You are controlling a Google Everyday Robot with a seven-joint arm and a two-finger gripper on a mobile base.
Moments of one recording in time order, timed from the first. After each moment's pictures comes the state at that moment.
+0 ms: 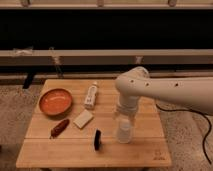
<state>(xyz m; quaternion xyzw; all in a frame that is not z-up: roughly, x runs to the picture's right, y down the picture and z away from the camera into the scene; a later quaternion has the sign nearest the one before) 0.092 0.160 0.700 -0.23 0.30 0.77 0.51</state>
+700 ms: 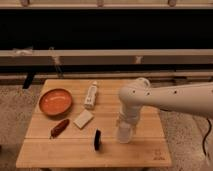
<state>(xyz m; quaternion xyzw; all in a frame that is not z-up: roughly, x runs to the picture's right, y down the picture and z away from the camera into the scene) 0.104 0.197 0.720 -0.21 0.30 0.79 0.49</state>
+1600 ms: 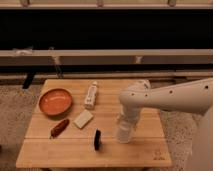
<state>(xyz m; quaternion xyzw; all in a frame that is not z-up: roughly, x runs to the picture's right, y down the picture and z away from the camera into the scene) 0.107 0.189 0.742 -0.20 0.28 0.79 0.51</state>
